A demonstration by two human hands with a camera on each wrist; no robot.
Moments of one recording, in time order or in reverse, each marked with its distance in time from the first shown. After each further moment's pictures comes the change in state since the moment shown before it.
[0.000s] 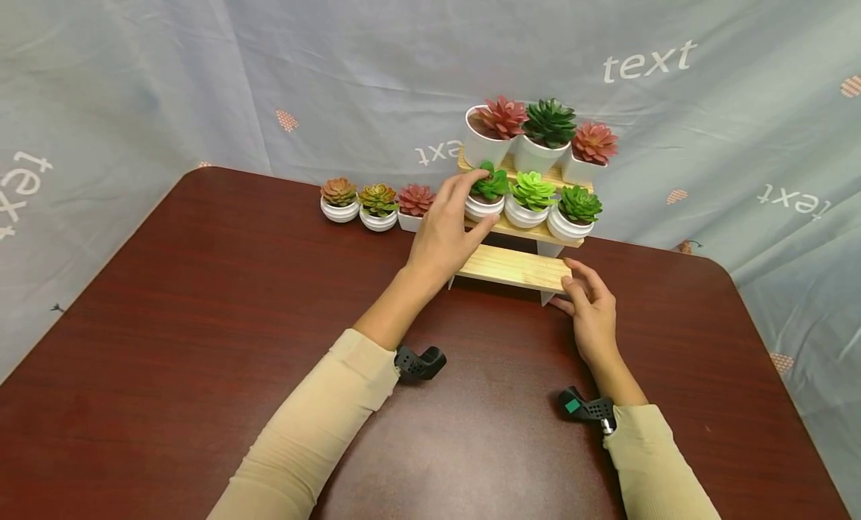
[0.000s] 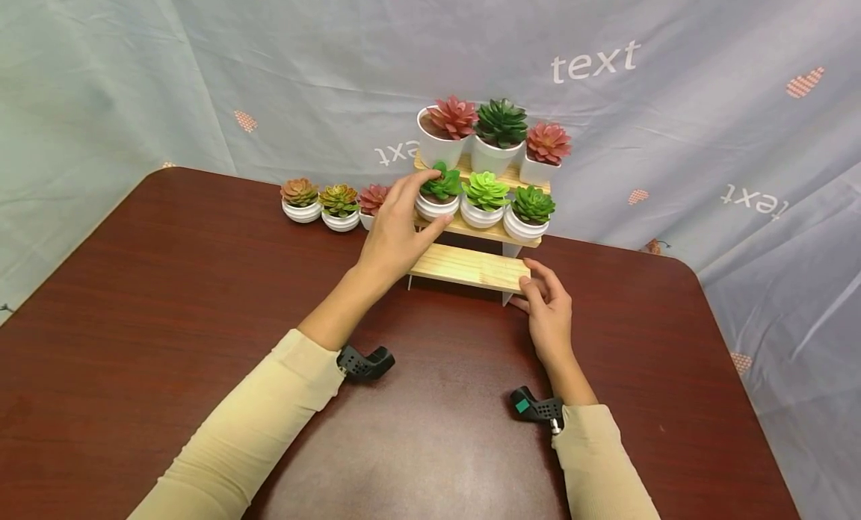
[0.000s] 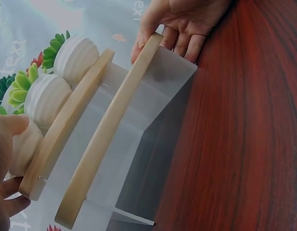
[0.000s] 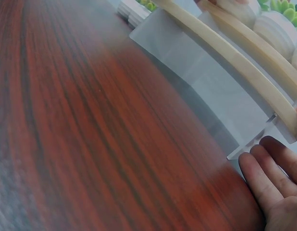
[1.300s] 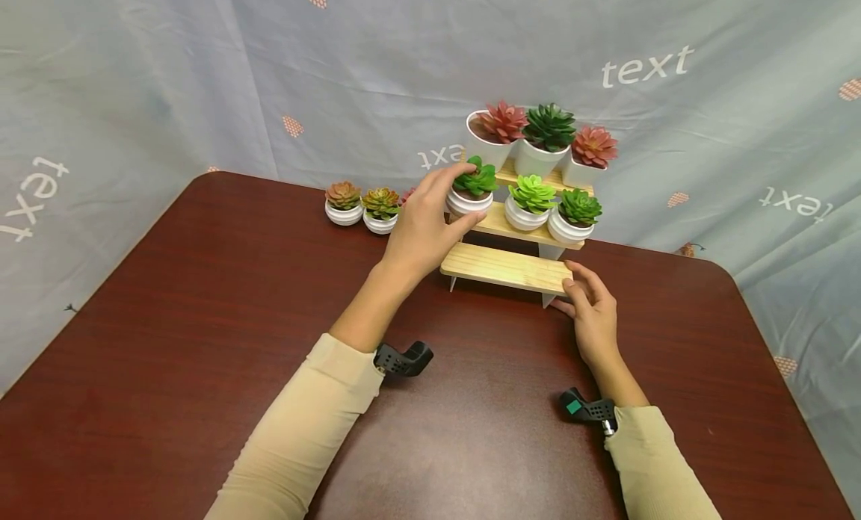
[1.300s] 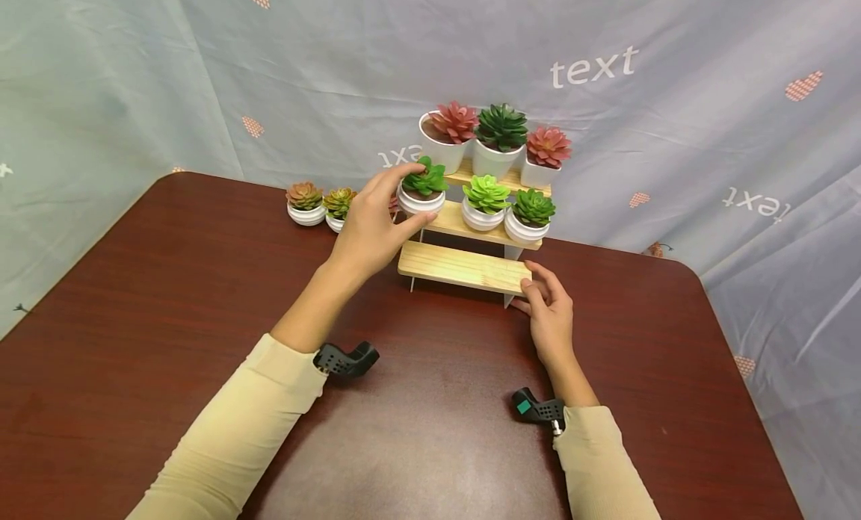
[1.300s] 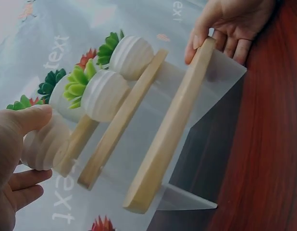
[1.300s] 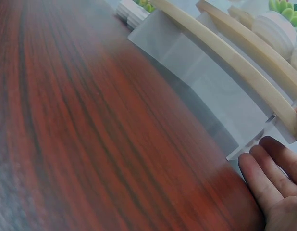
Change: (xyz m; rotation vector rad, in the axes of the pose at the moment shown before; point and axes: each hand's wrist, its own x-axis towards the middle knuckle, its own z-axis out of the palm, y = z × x) left_hand -0.002 0.009 -0.043 0.011 -0.005 0.034; right_hand -0.001 -0.001 0.000 0.020 -0.011 -0.014
